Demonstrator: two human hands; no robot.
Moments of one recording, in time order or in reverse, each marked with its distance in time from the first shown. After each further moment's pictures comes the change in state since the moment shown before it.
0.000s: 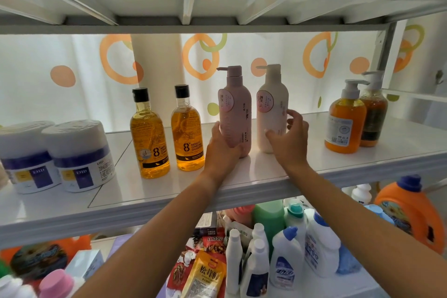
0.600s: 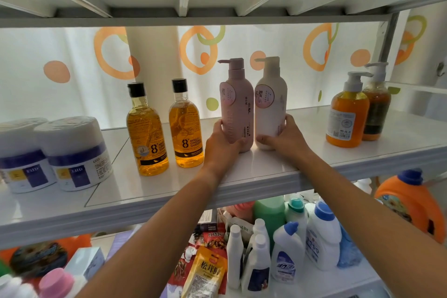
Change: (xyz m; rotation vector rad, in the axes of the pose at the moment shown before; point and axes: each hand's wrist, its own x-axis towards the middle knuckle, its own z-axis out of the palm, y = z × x) left_hand 0.004 -0.003 0.000 0.015 0.006 0.050; right_hand 0.021 0.025 0.001 0.022 -0.372 0.049
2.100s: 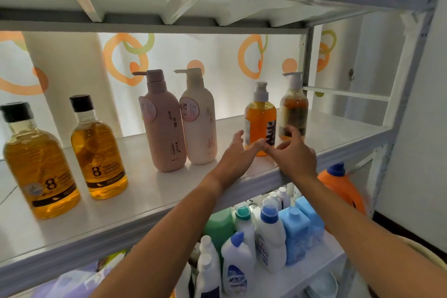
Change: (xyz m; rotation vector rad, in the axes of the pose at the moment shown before) left_hand -0.013 0.067 0.141 -0.100 -0.548 -0.017; right_hand -0.024 0.075 -0.118 -0.450 0.427 0.107
